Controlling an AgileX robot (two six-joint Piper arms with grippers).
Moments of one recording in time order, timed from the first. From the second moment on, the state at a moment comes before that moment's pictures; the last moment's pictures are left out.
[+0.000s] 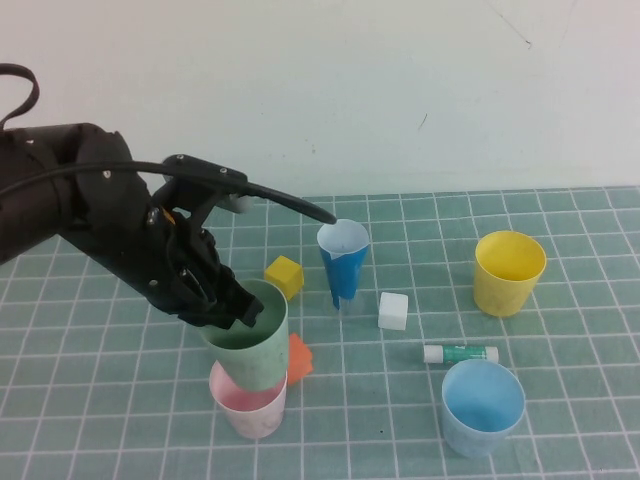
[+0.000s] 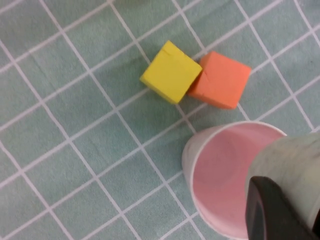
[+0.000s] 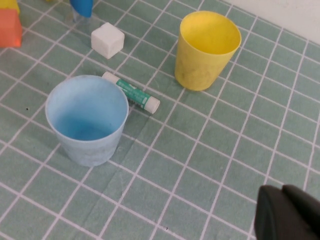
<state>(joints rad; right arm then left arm) -0.09 0.60 -0.40 0.57 0.64 -0.94 -0.34 1.60 -1.20 -0.25 0.86 0.28</state>
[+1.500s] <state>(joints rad) 0.00 0.92 -0.56 0.79 0.90 -1.31 -0.34 1.24 -1.18 0.35 0.74 -0.14</state>
